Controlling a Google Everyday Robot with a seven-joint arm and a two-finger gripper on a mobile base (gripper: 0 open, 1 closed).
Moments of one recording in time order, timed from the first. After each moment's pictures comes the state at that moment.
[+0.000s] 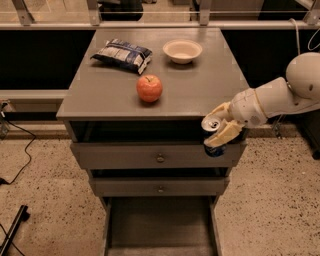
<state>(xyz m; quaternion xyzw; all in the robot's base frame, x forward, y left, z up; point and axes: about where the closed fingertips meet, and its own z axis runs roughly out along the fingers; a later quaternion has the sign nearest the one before) 0.569 -0.147 0.795 -0.62 0.66 0.24 0.34</state>
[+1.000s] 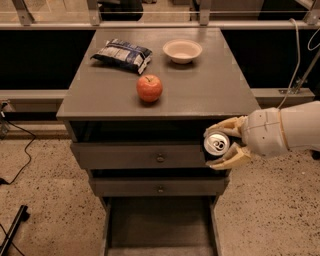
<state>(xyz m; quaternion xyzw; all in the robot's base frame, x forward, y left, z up) 0.464 -0.129 0.844 -0.67 0.59 0.15 0.43</state>
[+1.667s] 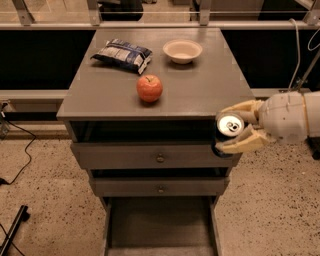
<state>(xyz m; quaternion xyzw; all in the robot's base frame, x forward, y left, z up) 0.476 -0.150 0.884 -0.61 0.61 0.20 0.47</state>
